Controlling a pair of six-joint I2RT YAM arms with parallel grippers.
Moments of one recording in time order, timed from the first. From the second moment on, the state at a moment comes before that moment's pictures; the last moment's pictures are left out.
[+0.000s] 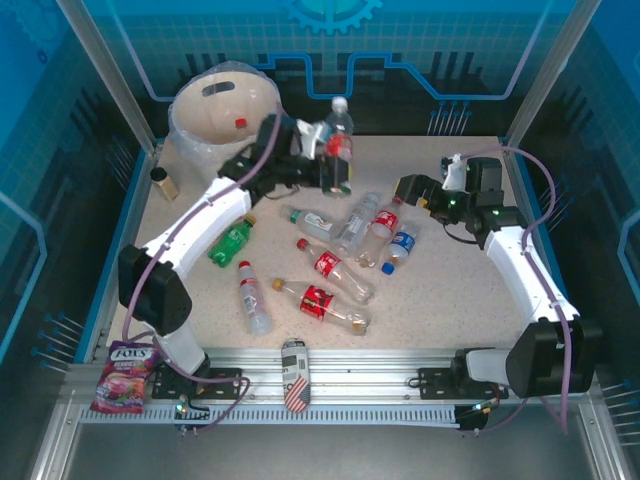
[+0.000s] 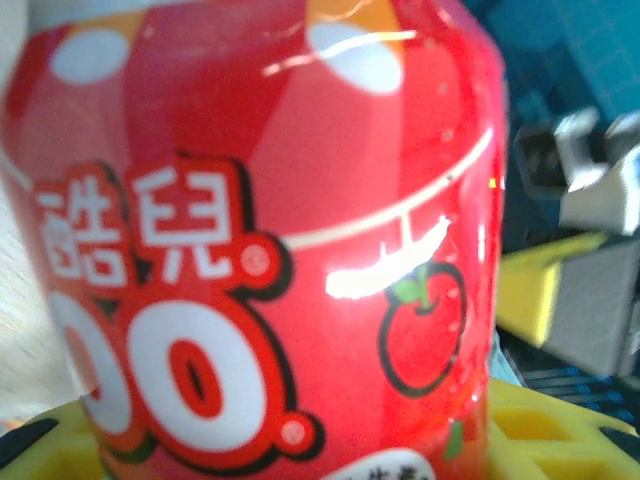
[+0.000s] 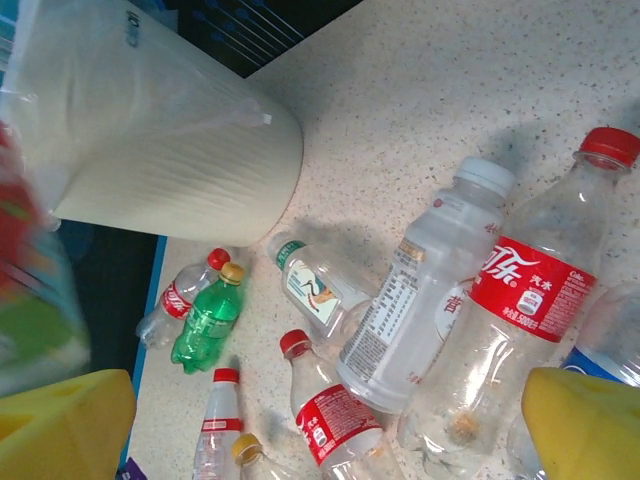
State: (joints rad) left arm -0.44 1.73 1.71 -0.50 0.54 -0.45; right arm 0.04 1.28 1.08 -0.45 -0.59 0.55
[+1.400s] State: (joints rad) left arm 0.02 2.27 2.56 -1.15 0.26 -0.02; right arm 0.04 1.26 1.02 -0.50 -0.47 0.47
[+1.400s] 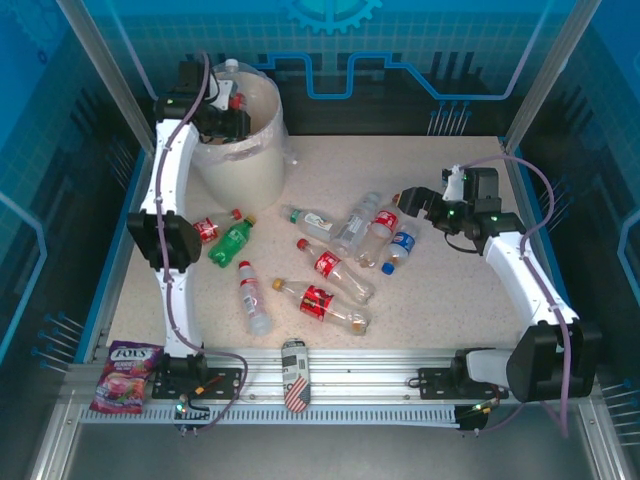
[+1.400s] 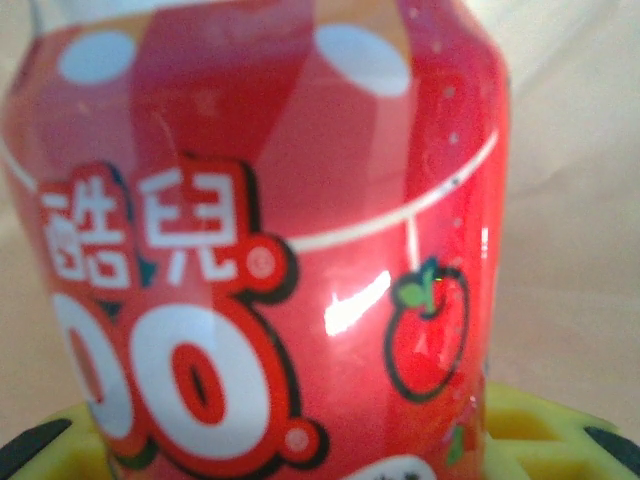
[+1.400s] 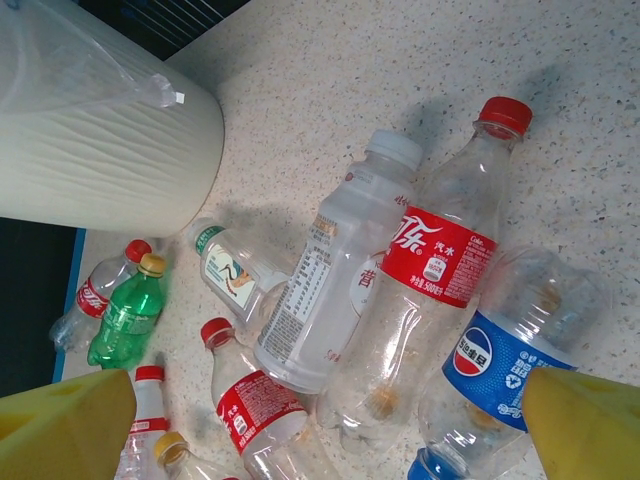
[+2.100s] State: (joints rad) left arm 0.02 2.36 2.58 -1.26 0.27 0.05; right arm 0.04 1.26 0.99 -0.50 -0.45 0.47
